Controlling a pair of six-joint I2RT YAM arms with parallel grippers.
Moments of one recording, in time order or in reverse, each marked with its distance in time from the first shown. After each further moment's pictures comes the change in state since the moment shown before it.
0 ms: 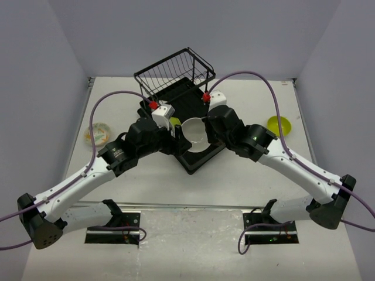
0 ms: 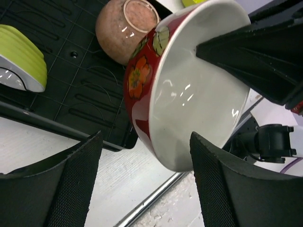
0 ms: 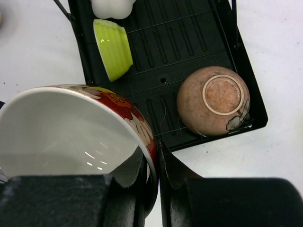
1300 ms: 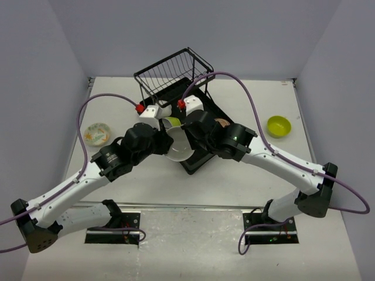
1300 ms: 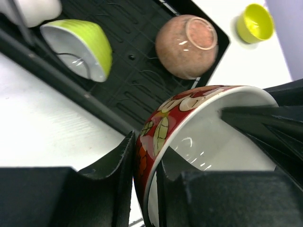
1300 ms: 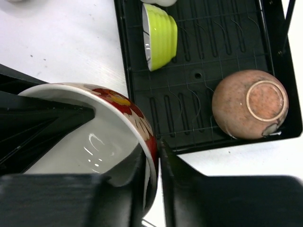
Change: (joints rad) left arm -0.035 -0.058 -0.001 -0.093 -0.299 -0.062; right arm 0.154 0.163 0.184 -0.109 0.020 0.015
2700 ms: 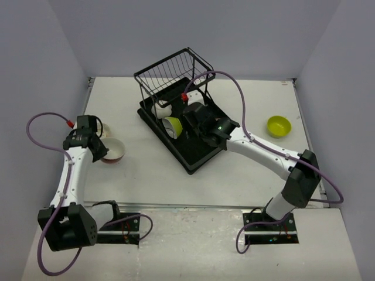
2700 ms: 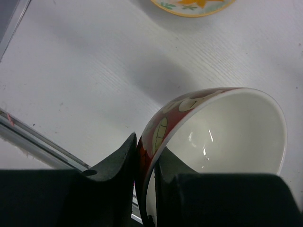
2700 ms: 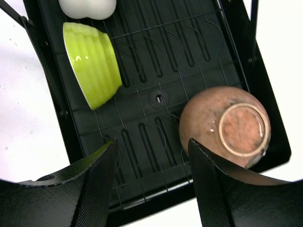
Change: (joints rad) left arm 0.967 0.095 -0.091 -0.424 0.004 0.092; right arm -0.183 0.125 -0.150 0.271 0.031 -0.063
